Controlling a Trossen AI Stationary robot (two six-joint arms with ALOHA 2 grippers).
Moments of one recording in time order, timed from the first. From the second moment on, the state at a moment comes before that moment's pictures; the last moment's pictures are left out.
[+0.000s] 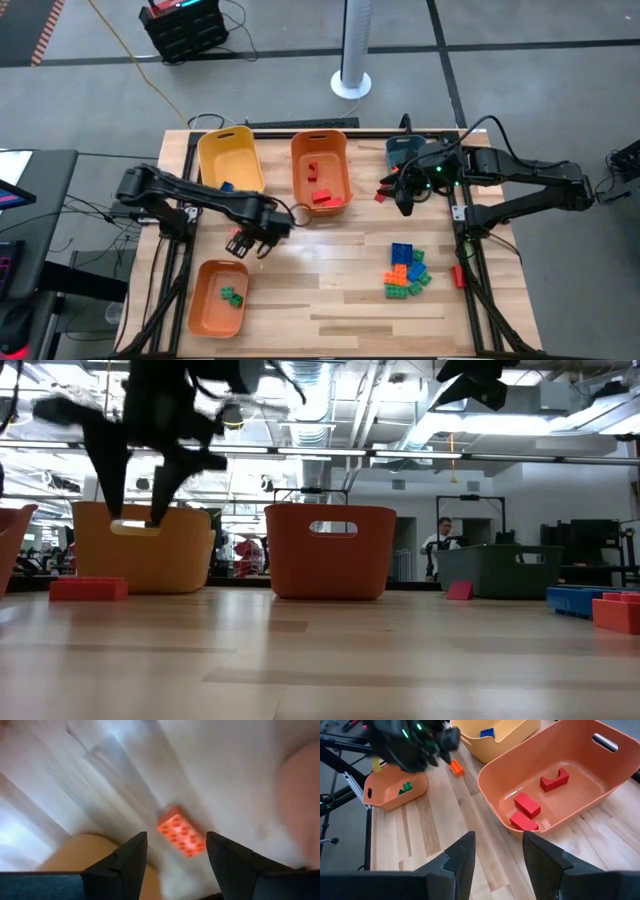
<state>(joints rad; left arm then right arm) -0.13 1.64 1.24 -1.29 -0.13 0.41 -0.09 1.03 1.14 -0.72 0.03 0.42</state>
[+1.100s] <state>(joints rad) -0.11 1.75 1.05 -1.12 -0.16 0.62 -0.09 1.03 1.14 -0.70 0.03 0.45</state>
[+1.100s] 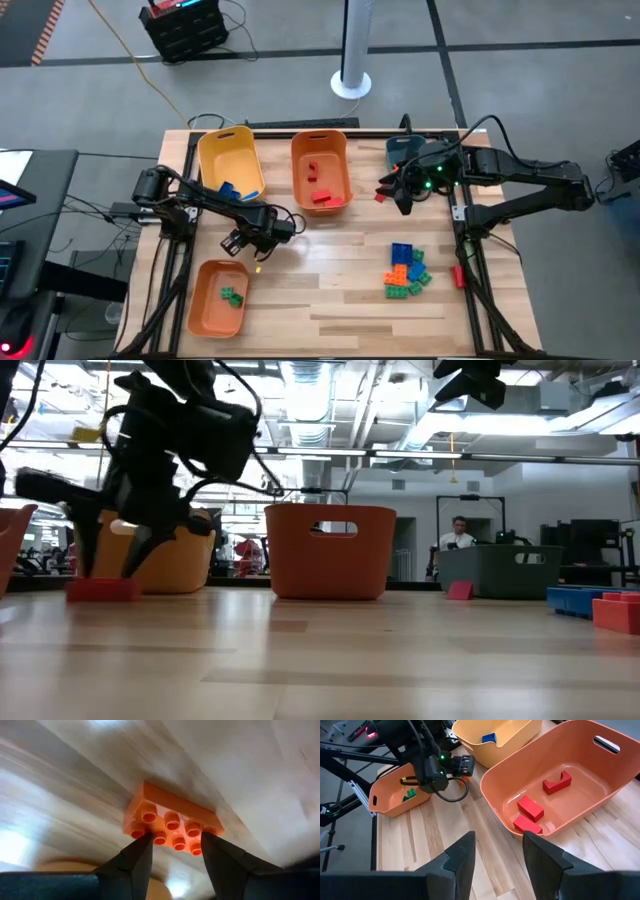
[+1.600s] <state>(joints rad) -0.11 1.76 1.25 -1.00 -0.16 0.56 -0.09 1.03 1.14 -0.70 0.03 0.45</state>
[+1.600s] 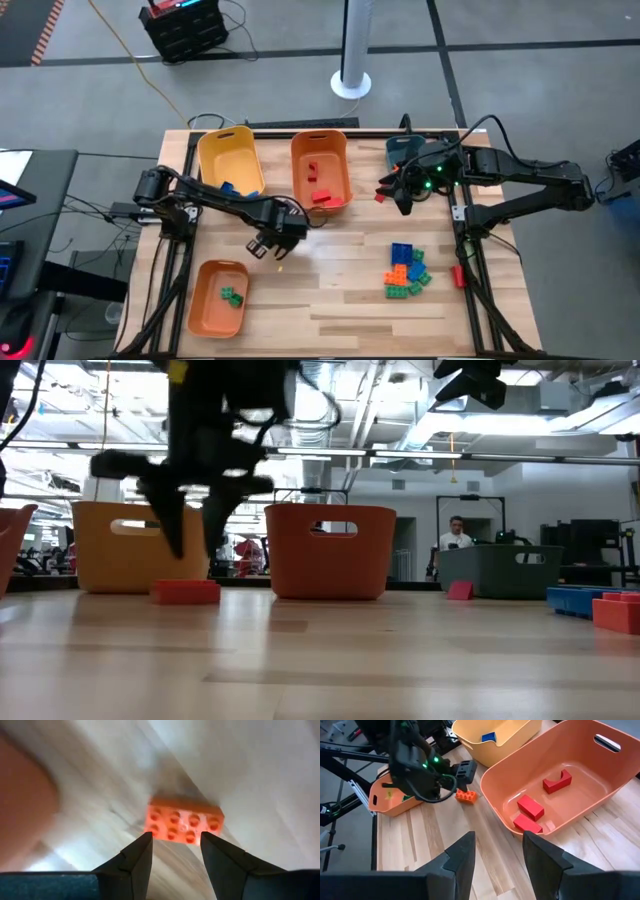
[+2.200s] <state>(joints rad) -0.02 1.75 1.34 -1.06 0.04 -0.59 -0.09 1.03 1.14 -0.69 0.03 0.39</state>
